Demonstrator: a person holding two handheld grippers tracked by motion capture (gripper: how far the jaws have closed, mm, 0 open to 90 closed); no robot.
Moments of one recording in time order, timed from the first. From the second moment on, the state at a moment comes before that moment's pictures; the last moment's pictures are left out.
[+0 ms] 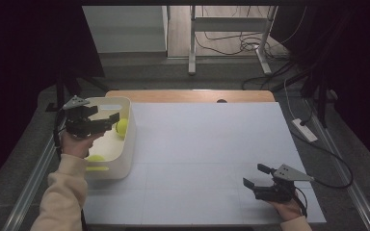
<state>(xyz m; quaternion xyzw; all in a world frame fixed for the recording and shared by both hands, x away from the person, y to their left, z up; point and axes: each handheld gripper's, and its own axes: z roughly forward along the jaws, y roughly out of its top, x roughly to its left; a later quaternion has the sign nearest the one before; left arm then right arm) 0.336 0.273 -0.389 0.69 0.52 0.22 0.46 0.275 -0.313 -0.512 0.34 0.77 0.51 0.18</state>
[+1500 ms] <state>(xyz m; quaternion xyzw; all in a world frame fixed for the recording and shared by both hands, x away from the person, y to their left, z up) 0.301 0.189 -0.407 0.75 0.37 0.13 0.54 0.269 -0.317 -0.511 0.35 0.76 0.51 0.18</state>
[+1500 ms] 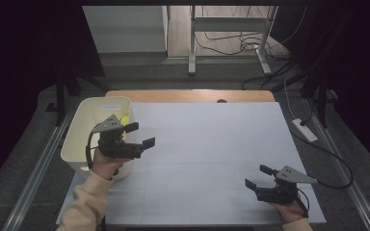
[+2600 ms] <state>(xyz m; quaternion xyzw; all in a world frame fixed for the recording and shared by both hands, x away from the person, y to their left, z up) 0.263 0.148 -0.445 0.78 0.30 0.10 0.54 0.268 -0.318 -0.512 0.35 0.76 0.51 0.18</state>
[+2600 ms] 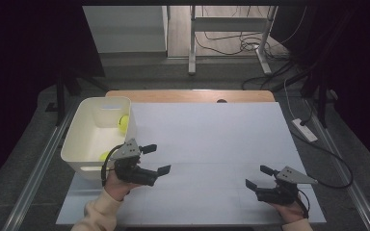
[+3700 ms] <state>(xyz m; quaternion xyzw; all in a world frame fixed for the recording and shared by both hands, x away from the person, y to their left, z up) 0.258 0.163 -0.513 0.80 0.33 0.09 0.49 0.267 -0.317 -0.512 0.35 0.76 0.52 0.18</state>
